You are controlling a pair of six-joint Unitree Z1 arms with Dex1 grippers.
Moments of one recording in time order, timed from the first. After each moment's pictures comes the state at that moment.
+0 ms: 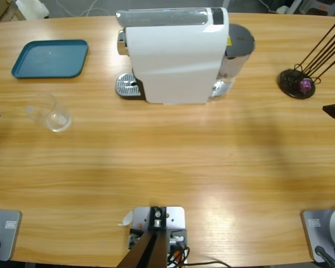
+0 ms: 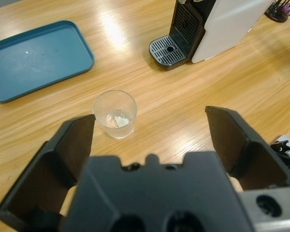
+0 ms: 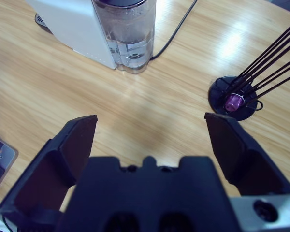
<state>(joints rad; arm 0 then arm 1) -0.48 0.78 -0.64 0.44 -0.09 -0.08 0.45 0.86 -0.79 0.64 0.05 -0.04</state>
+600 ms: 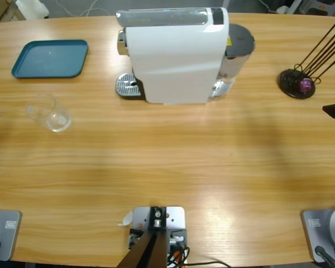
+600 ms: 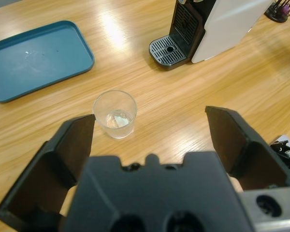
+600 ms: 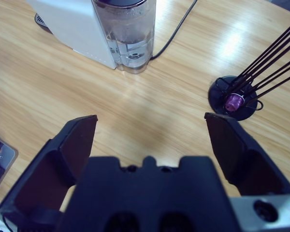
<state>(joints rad) -0.48 0.78 -0.64 0.44 -0.09 -0.08 0.45 0.86 -0.79 0.64 0.05 -0.04</state>
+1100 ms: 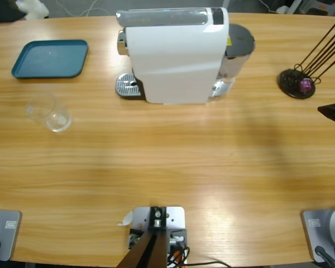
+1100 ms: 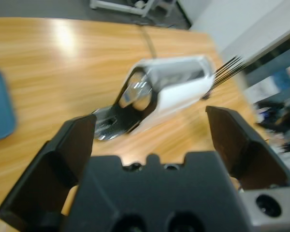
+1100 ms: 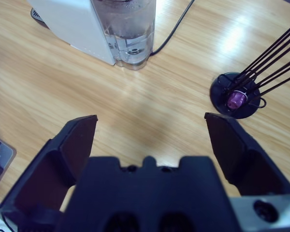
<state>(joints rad) -0.48 1.26 -0.97 0.15 -0.31 -0.47 0.45 0.89 -0.79 0.64 0.04 -0.03</state>
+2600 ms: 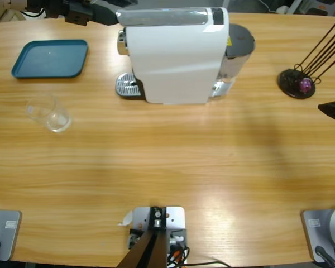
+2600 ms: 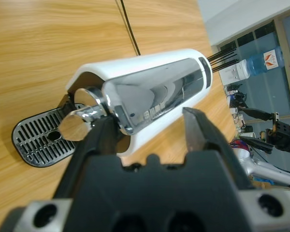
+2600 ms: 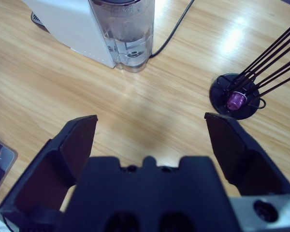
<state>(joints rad) -0.56 1.67 -1.20 0.11 -0.44 -0.61 0.45 0.89 -0.79 0.63 0.04 -0.02</state>
